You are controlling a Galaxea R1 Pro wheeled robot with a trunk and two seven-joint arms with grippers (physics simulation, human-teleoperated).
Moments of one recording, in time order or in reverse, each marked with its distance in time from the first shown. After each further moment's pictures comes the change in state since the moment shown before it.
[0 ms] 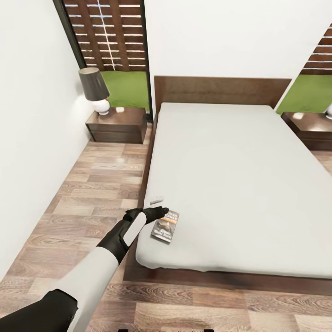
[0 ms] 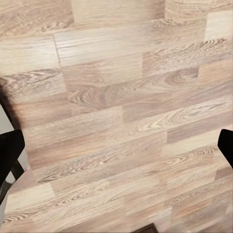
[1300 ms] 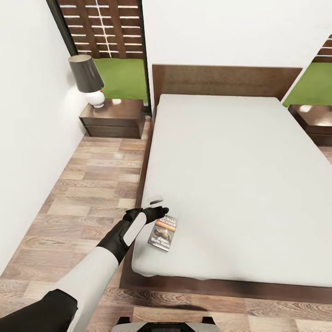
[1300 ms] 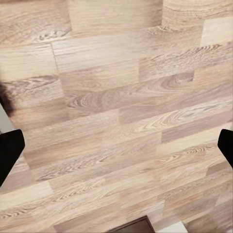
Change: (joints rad) left arm 0.000 0.000 -0.001 -0.002 0.000 0.000 0.000; right arm 0.000 0.000 0.000 0.000 0.000 0.000 0.000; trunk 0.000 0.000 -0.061
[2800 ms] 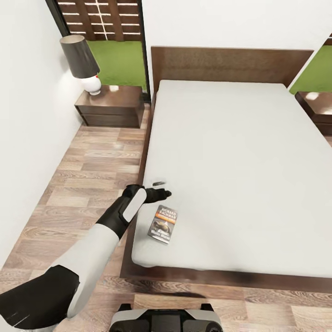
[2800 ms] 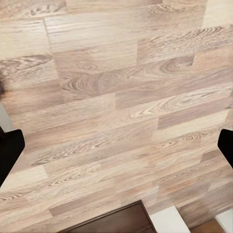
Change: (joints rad) left arm -0.155 0.000 -0.008 -0.047 0.001 0.208 0.012; right arm 0.000 0.000 0.000 0.000 0.000 0.000 0.000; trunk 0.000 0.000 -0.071
